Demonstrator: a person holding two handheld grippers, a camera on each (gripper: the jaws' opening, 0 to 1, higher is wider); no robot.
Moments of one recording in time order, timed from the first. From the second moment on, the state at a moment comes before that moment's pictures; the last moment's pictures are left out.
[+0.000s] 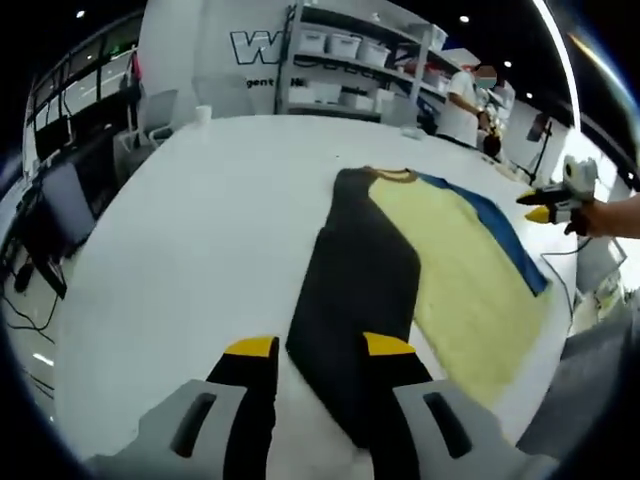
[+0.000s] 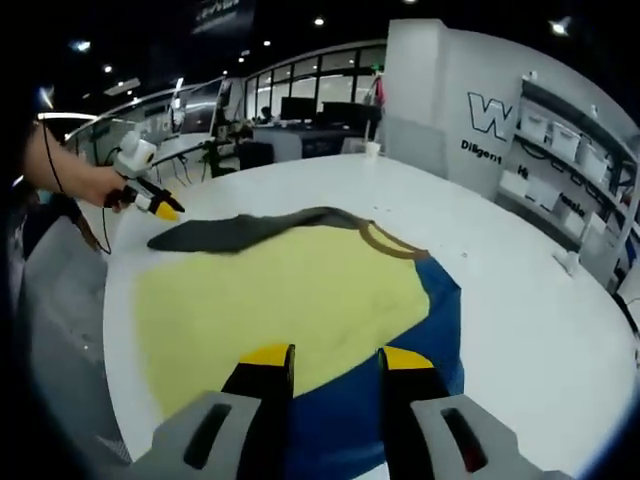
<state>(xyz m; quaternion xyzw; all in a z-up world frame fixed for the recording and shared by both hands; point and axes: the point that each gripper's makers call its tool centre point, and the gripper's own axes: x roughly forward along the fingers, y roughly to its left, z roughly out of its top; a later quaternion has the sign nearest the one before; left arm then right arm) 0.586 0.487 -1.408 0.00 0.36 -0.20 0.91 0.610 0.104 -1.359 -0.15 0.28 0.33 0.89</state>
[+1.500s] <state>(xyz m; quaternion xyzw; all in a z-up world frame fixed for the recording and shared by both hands) 0.576 0.424 -1.420 0.12 0.35 -0.28 0.89 0.574 0.098 -1.340 -0.15 0.27 0.32 0.89</state>
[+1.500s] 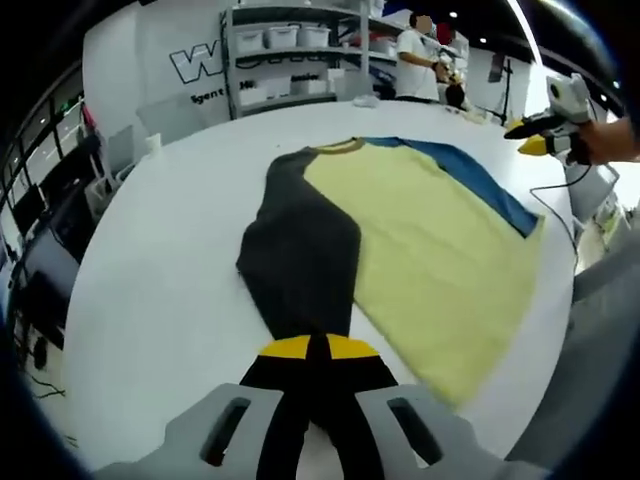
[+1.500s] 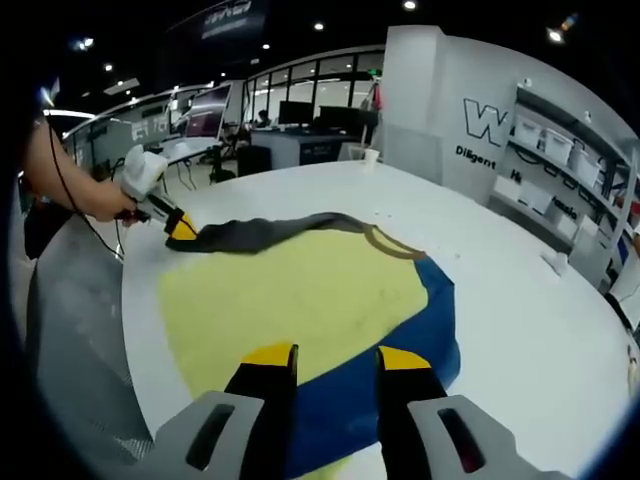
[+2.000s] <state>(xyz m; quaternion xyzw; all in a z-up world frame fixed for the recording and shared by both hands) 0.576 0.447 -1.406 0.09 0.32 -0.23 0.92 0.574 0.099 -1.344 -0.15 0.27 0.32 0.90</state>
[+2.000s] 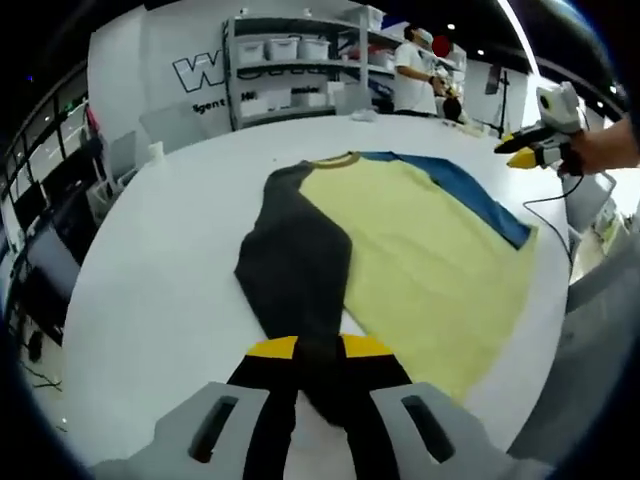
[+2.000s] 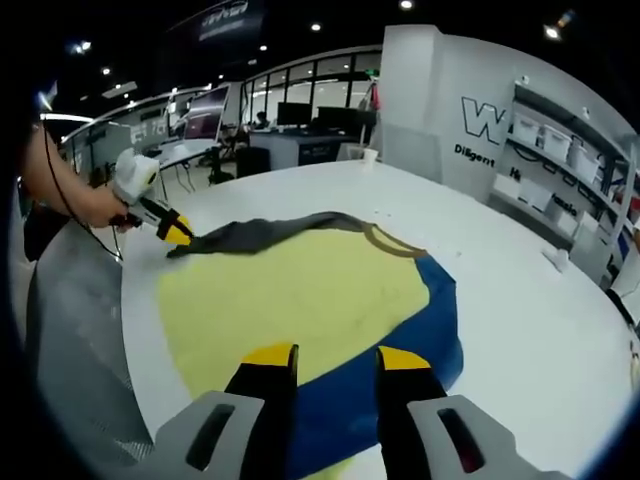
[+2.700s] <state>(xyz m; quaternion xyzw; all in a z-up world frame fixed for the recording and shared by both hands) 0.566 0.446 -1.430 0.00 0.38 -0.23 0.90 0.573 0.098 -1.346 -0.14 0.27 0.32 0.90</state>
